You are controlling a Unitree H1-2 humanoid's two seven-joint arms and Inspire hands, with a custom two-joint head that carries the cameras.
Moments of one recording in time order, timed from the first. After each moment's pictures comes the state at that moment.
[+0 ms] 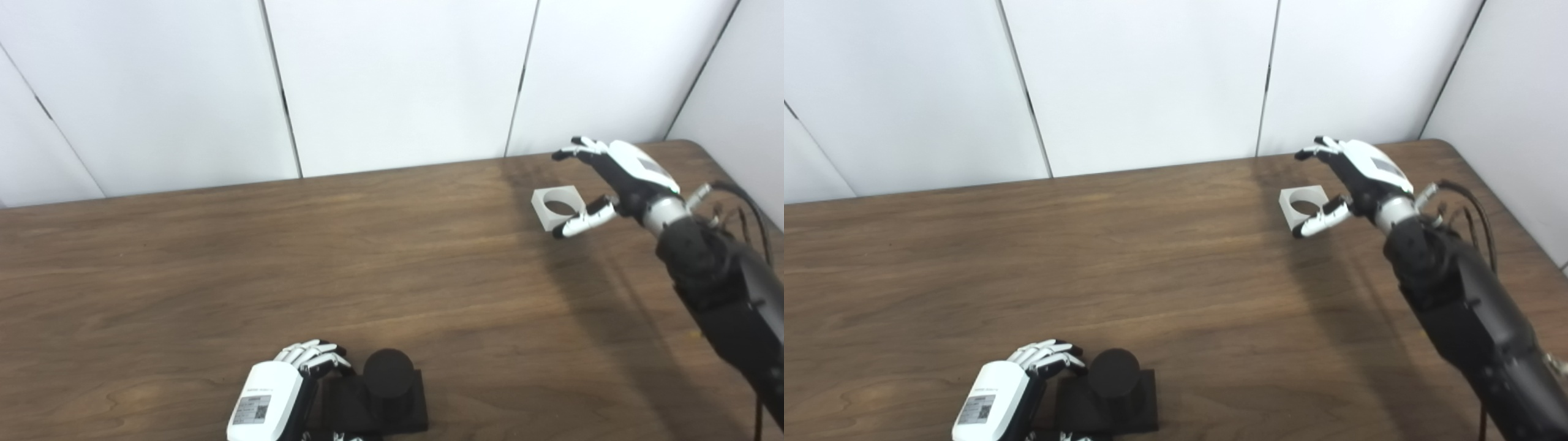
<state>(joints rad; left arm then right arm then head) 0.23 0.22 -0.41 -0.31 0.95 -0.01 0.02 -0.35 -0.66 0.12 -0.08 -0.55 0.41 0.28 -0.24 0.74</state>
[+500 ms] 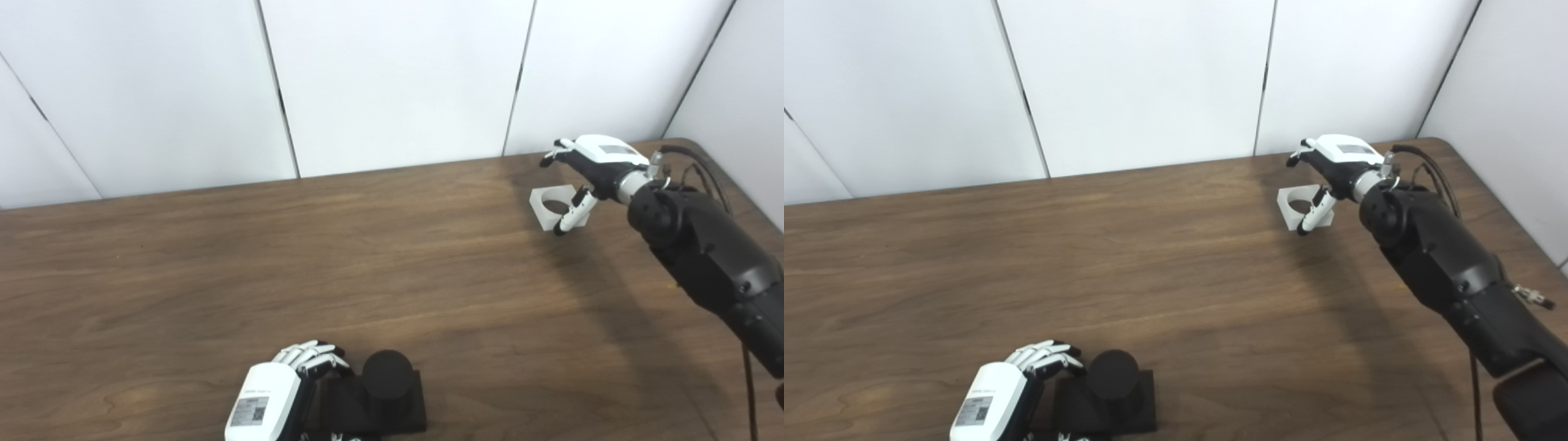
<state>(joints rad) 0.23 0.22 -0.41 -0.31 0.94 -0.01 0.02 -0.54 -0.71 0.33 0.20 -0.72 0.30 0.38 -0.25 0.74</state>
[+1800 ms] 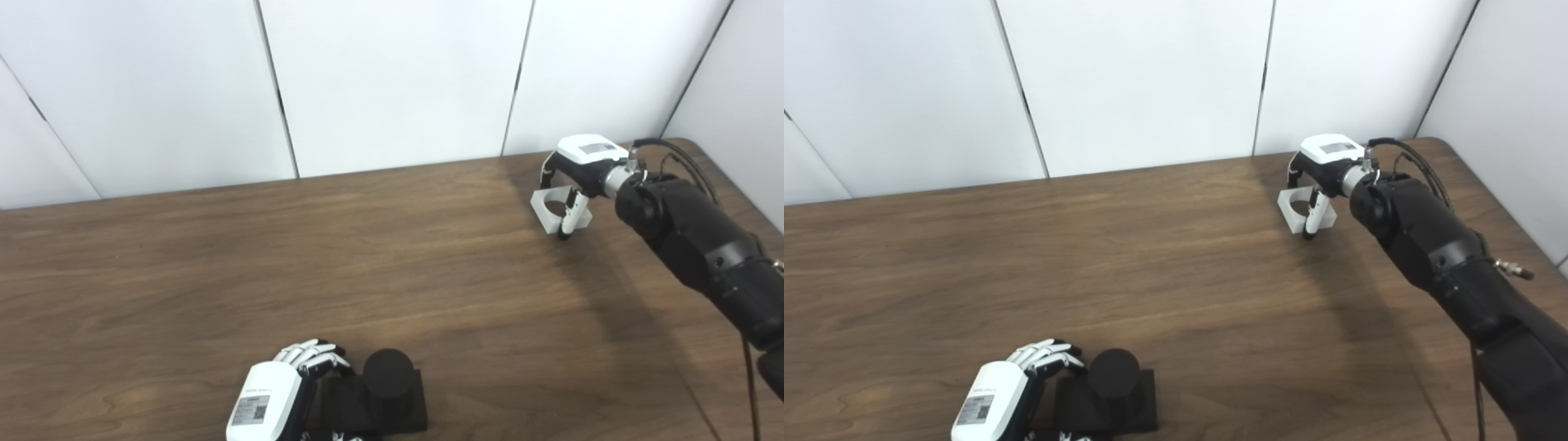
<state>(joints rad) 0.23 0.21 -0.41 -0.32 0.95 0.00 0.00 -0.61 -0.70 0.39 0.40 -0.78 0.13 0.29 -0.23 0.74</state>
